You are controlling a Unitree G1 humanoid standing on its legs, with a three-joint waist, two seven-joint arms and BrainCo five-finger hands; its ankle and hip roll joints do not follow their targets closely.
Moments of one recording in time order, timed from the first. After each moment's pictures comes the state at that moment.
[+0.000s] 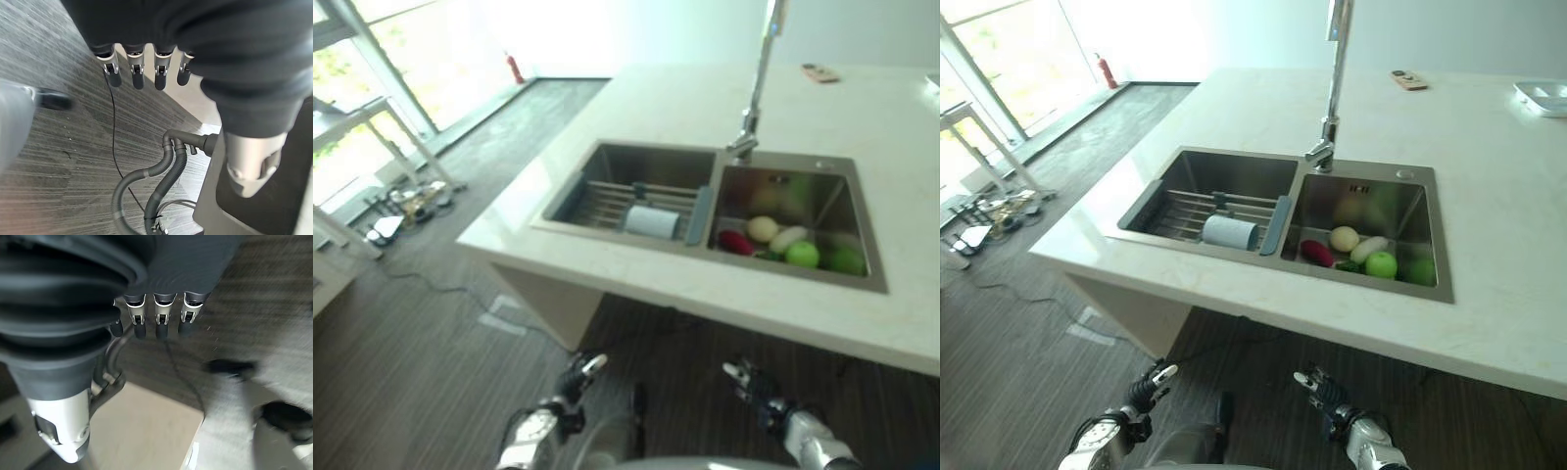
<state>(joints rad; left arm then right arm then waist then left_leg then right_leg) 0.08 0.28 -0.31 0.75 -0.65 -0.13 -0.10 -0.05 -0.31 0.38 0.98 0.71 -0.10 0.27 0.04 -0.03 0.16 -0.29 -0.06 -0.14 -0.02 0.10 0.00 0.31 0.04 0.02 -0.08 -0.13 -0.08</state>
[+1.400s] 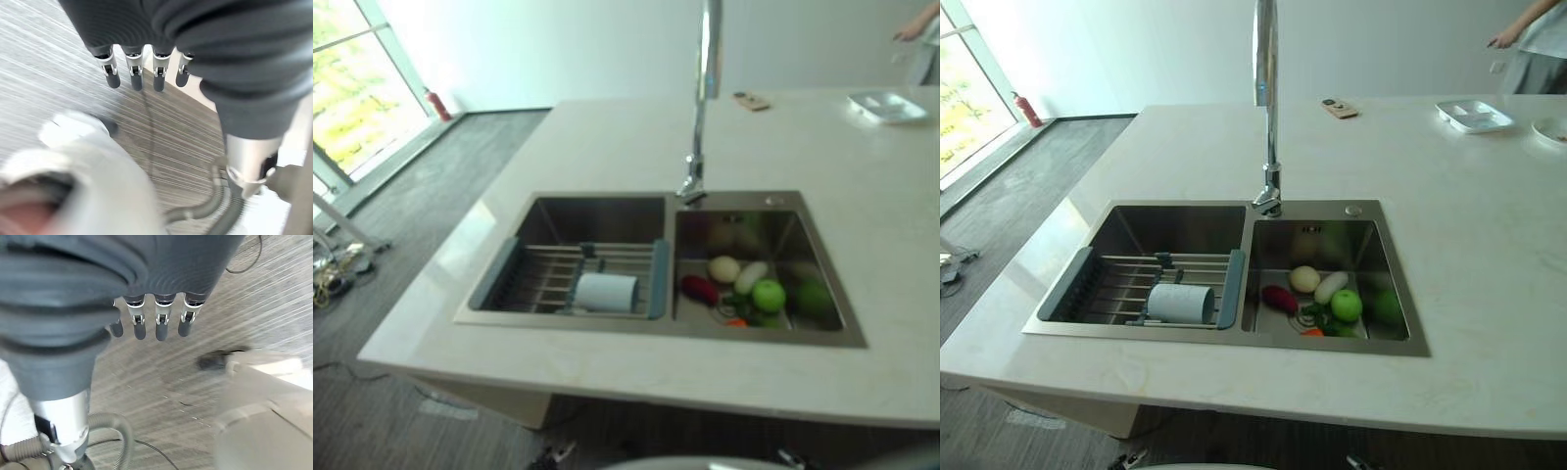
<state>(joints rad) 0.12 0.22 -0.21 1.19 -0.61 -0.19 -0.13 0.07 -0.34 0.11 1.33 0.66 -0.15 0.20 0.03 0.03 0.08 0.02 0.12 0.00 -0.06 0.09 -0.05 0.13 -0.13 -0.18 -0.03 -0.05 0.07</state>
